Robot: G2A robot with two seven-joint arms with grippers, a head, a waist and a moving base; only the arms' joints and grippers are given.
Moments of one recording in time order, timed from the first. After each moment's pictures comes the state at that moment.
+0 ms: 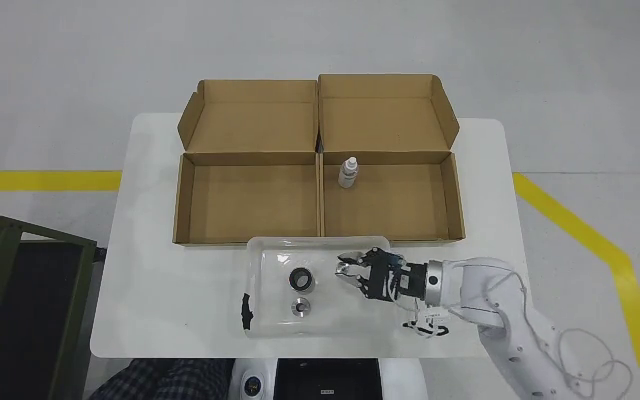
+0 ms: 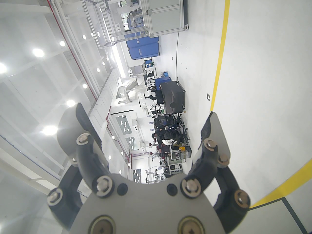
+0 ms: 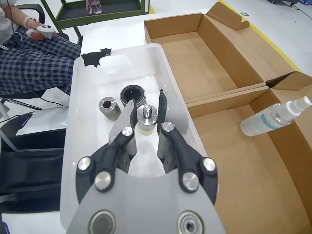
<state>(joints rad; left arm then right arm) -0.01 -0.37 -0.75 -1.25 2.03 -0.40 0.22 -1.37 -1.05 1.20 -1.94 -1.21 -0.88 0.28</state>
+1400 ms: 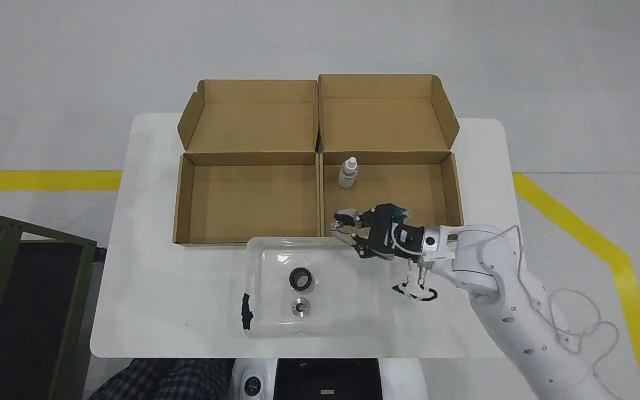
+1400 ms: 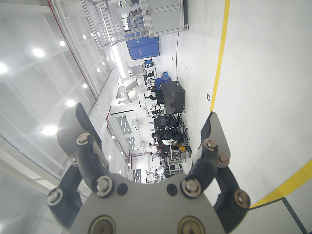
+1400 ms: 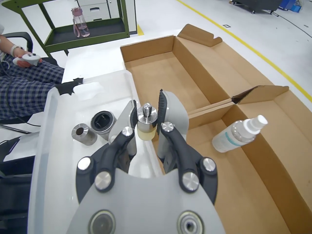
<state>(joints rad) -0.01 -0.37 -0.75 -1.25 2.03 -0.40 0.22 -1.14 -1.07 1.12 -1.79 -1.05 -0.78 0.26</state>
